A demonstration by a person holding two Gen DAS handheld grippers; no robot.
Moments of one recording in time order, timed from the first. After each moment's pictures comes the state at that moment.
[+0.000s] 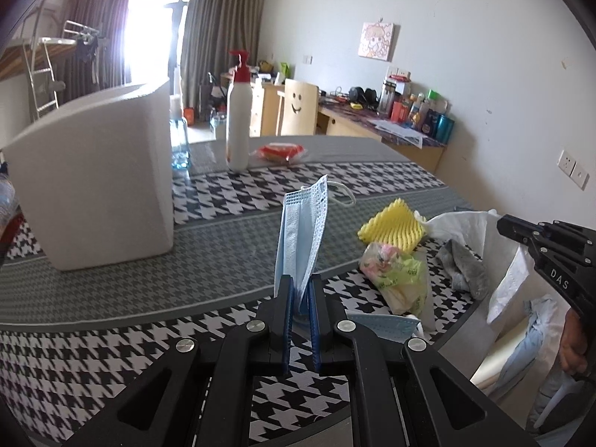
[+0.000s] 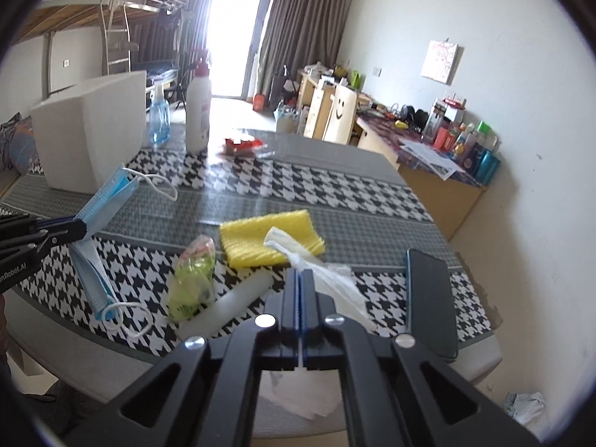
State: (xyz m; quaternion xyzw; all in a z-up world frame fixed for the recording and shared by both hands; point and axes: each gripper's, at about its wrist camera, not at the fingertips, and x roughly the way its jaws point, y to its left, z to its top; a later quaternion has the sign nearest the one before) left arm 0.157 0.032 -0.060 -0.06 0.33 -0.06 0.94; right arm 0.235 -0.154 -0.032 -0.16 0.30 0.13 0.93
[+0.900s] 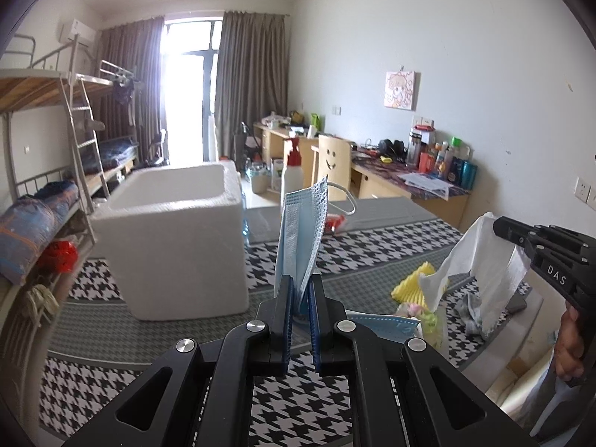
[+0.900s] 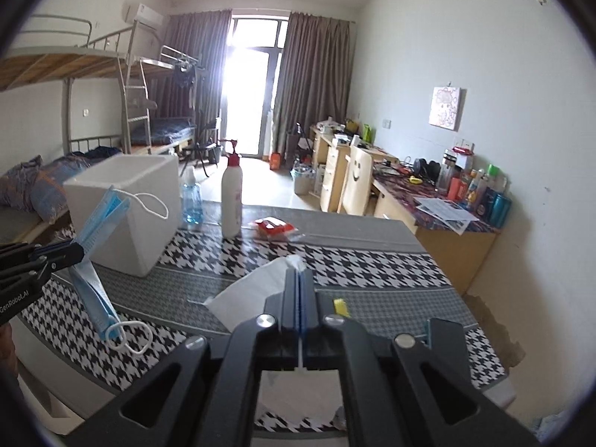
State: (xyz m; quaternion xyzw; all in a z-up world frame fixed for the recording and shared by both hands) left arm 0.123 0.067 0.004 -0.04 0.23 0.02 0.97; right arm 0.229 -0.126 0.024 -0.10 0.21 0.19 0.95
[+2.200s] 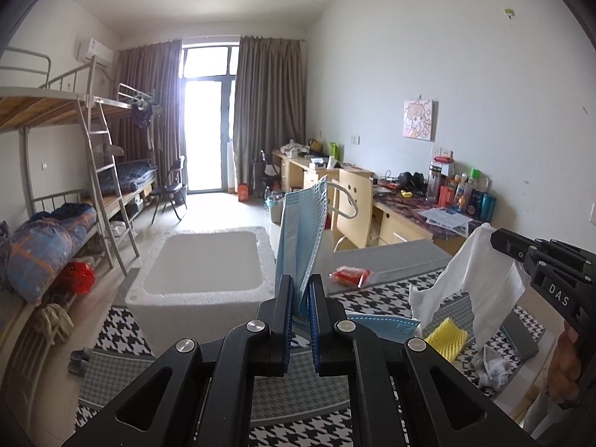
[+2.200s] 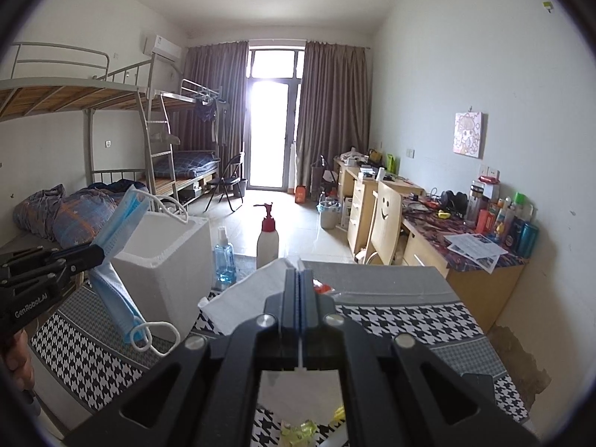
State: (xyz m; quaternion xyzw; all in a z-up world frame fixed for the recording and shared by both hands) left arm 0.144 0.091 0.050 -0.03 0.18 0.06 0.98; right arm 0.252 -0.089 0.070 -0.08 0.16 0.24 0.96
